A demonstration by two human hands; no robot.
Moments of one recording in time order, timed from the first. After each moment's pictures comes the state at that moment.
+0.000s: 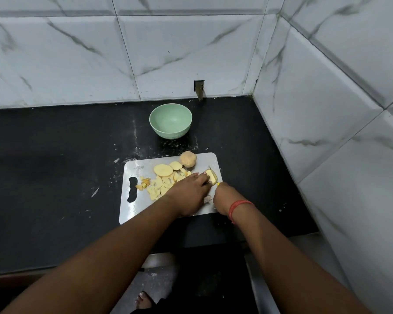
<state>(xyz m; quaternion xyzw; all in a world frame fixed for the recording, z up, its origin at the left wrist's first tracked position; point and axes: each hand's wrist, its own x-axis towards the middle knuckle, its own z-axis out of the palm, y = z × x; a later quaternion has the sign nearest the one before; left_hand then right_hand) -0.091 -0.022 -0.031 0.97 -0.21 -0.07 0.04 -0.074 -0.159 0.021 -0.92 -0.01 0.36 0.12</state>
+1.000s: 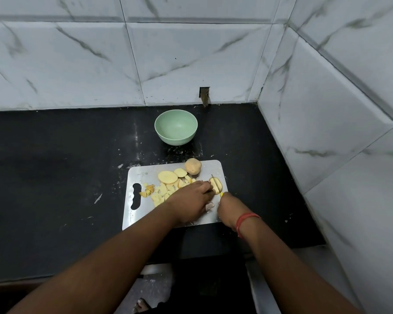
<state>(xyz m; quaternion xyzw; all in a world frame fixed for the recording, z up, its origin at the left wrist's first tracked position) -0.088 -0.007 -0.037 0.96 -0.25 -0.05 0.11 -0.070 -0.161 0.000 -0.94 -0.05 0.31 0.11</state>
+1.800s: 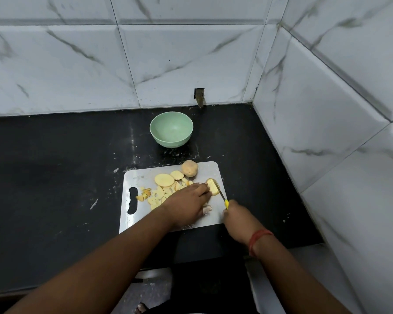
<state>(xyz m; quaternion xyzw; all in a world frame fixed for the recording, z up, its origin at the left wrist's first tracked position) -0.084 -0.001 -0.051 0.96 -0.25 -0.06 0.09 -0.092 -0.191 0.008 -0.94 -0.03 0.28 0.18</state>
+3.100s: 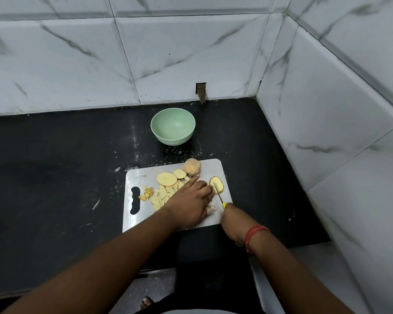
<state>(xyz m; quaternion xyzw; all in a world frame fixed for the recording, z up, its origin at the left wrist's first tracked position) -0.086 0.002 -0.060 0.95 -0.29 0.04 -0.05 -0.095 -0.173 0.008 -0.91 -0.18 0.36 -0.02</state>
